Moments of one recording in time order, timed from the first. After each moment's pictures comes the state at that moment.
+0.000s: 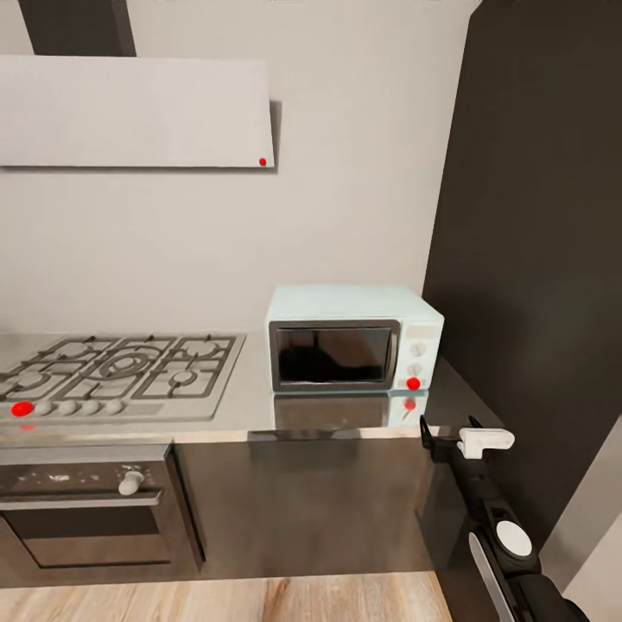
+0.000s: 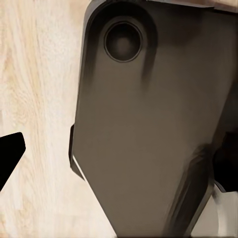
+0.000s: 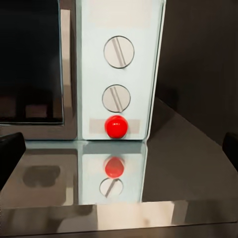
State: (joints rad) left arm 0.02 0.00 0.17 -0.03 0.01 -0.01 0.00; right arm -0.19 -0.07 -0.02 -1.45 0.00 -0.07 -0.06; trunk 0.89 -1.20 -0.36
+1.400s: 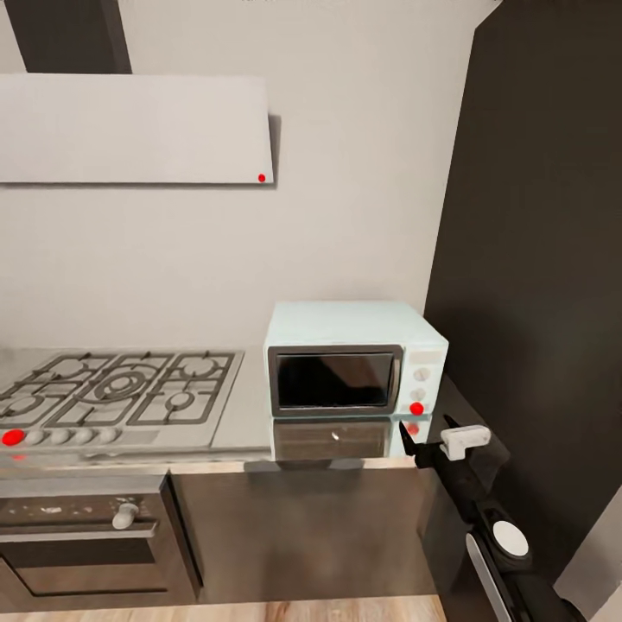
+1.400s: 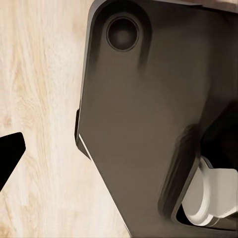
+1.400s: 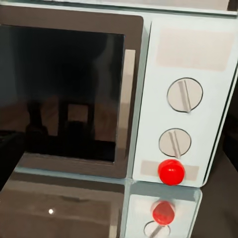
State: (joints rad) left arm 0.02 0.00 0.17 -0.03 0.01 -0.01 0.00; right arm -0.19 -0.07 0.00 -1.44 0.00 -0.07 0.12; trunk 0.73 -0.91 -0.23
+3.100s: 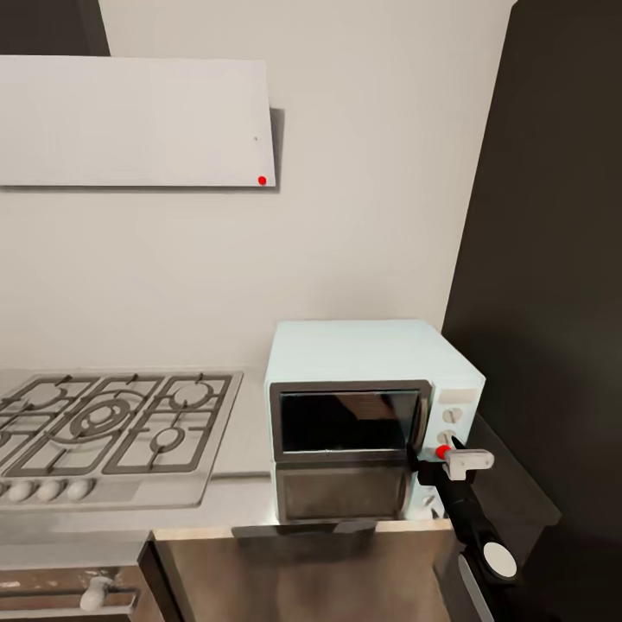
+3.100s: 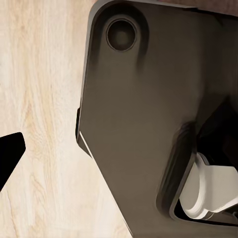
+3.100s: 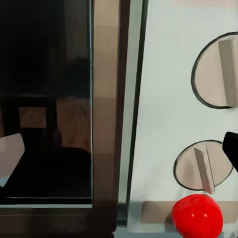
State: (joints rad) left arm 0.02 0.00 0.17 -0.03 0.01 -0.02 -0.01; right arm -0.19 -0.05 0.00 -1.26 -0.01 -0.20 0.00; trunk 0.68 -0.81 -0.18
